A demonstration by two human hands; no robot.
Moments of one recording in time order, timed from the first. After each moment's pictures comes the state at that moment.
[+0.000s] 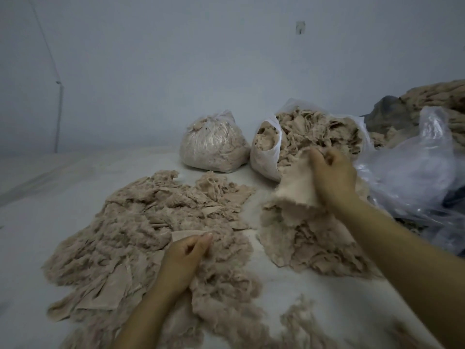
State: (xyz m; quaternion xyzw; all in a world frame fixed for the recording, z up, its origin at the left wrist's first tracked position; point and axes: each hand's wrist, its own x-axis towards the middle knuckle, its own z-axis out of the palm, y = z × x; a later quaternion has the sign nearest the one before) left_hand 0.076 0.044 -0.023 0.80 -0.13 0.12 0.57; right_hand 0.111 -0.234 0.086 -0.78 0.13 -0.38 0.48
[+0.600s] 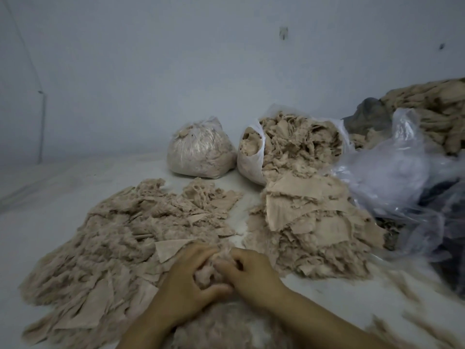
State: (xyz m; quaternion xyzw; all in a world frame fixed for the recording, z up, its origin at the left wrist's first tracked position) left_hand 0.059 0.023 -0.025 0.85 -0.30 0.16 0.41; right_hand 0.043 -0.140 -0.019 -0.89 -0.11 -0.09 0.43
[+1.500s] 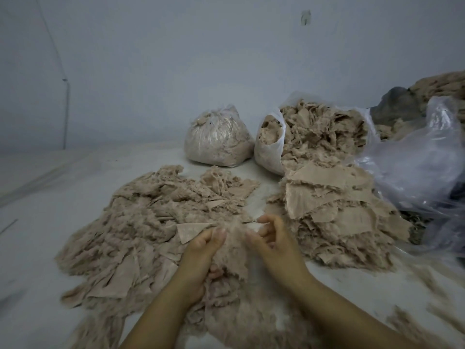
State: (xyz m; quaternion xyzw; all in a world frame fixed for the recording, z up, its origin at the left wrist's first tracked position) left_hand 0.056 0.018 -0.019 0.63 -0.06 -0.08 0.77; right_hand 0.035 -0.141 -0.013 -0.79 -0.02 -0.12 0.60
